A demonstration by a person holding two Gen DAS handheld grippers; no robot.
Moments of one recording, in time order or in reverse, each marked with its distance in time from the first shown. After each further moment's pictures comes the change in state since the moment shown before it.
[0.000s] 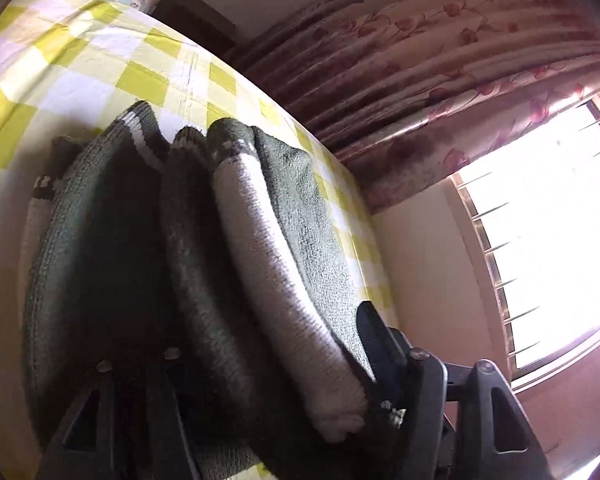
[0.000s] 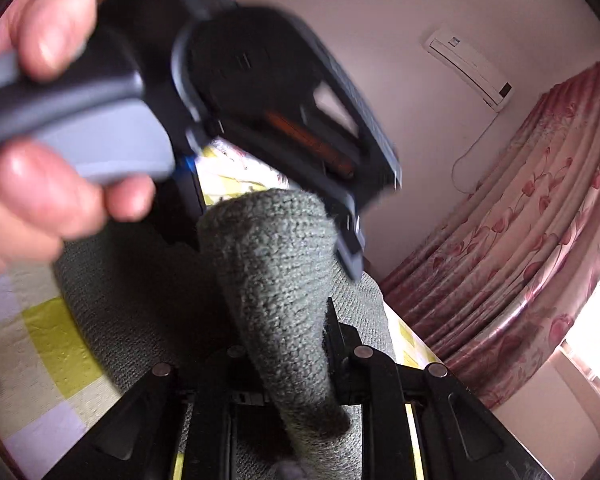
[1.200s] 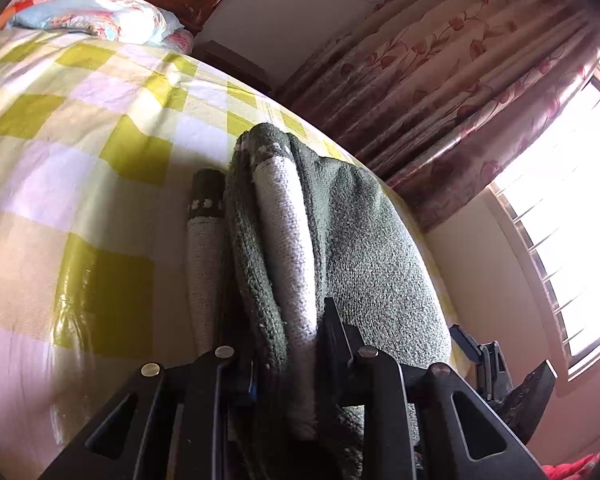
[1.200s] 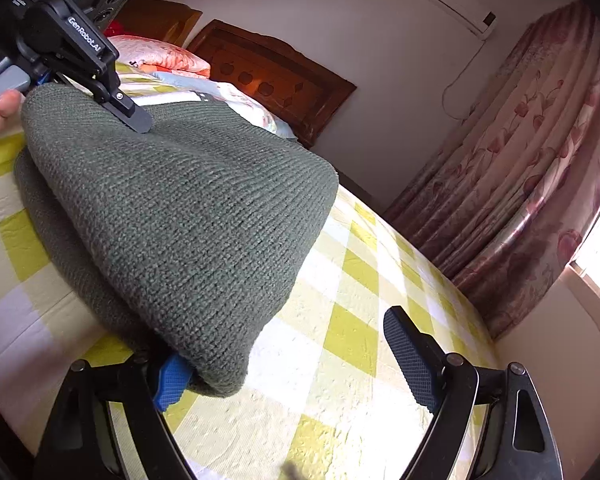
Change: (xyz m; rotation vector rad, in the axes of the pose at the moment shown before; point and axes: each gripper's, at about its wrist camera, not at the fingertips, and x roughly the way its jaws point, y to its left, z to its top) left arm -0.070 0.050 -0.031 0.089 -0.157 0.201; right arm -0.009 -0.051 -0.059 0.143 0.197 0.065
